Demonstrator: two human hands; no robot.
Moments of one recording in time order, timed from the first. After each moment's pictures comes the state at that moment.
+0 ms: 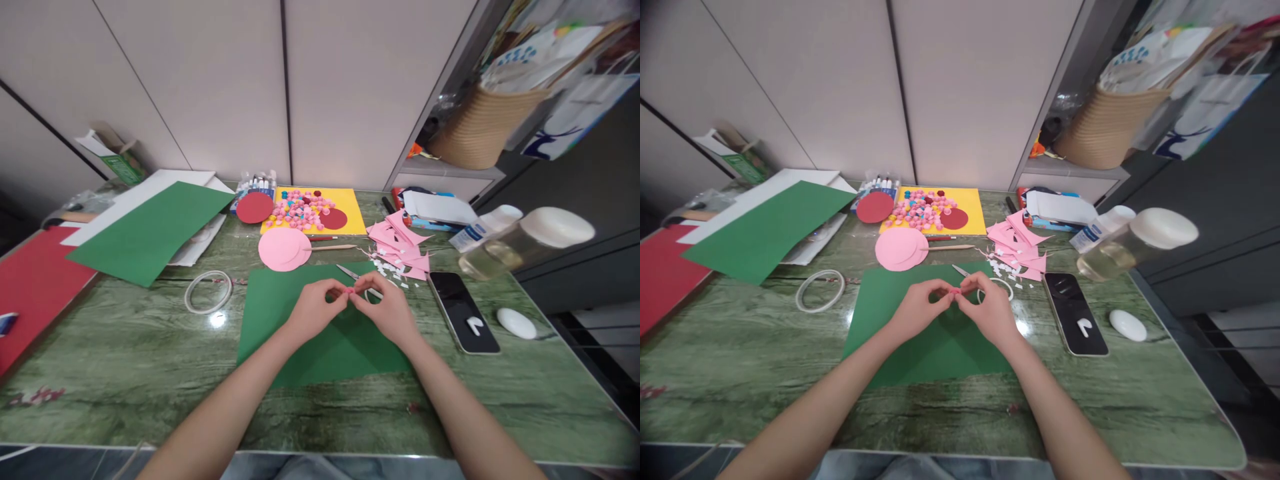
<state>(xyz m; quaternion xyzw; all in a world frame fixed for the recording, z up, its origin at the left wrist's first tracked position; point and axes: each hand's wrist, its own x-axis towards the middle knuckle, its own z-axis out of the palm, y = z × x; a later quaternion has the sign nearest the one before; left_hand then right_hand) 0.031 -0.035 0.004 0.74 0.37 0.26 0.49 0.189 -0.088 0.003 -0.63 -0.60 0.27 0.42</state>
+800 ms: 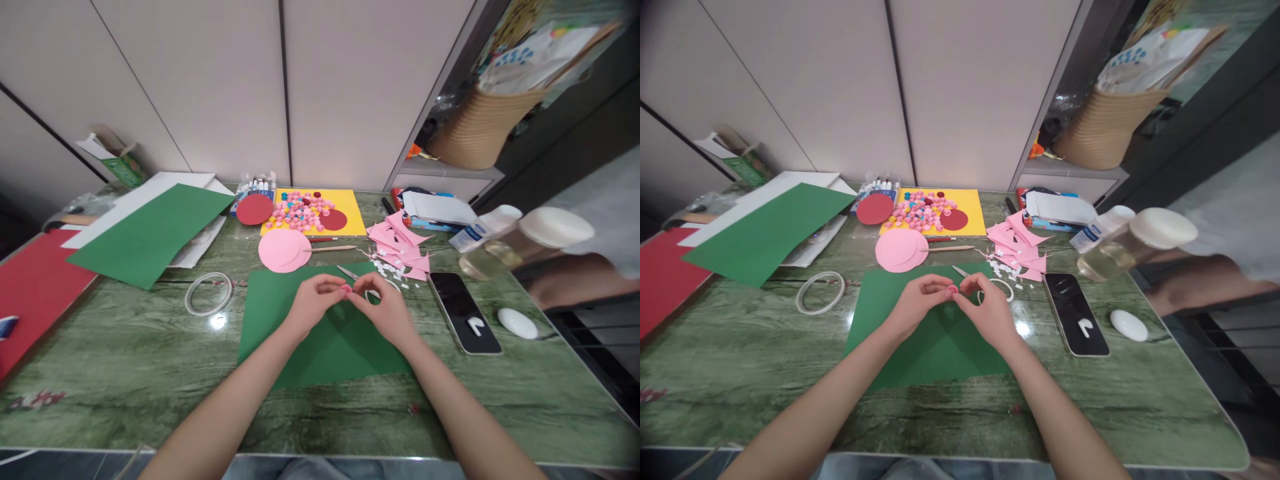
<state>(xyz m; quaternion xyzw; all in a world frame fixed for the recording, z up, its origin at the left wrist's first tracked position) 0.036 -0.030 -0.006 0.50 0.37 0.33 0.71 0.185 -0.086 -0.003 -0.63 -0.58 0.28 0.44</state>
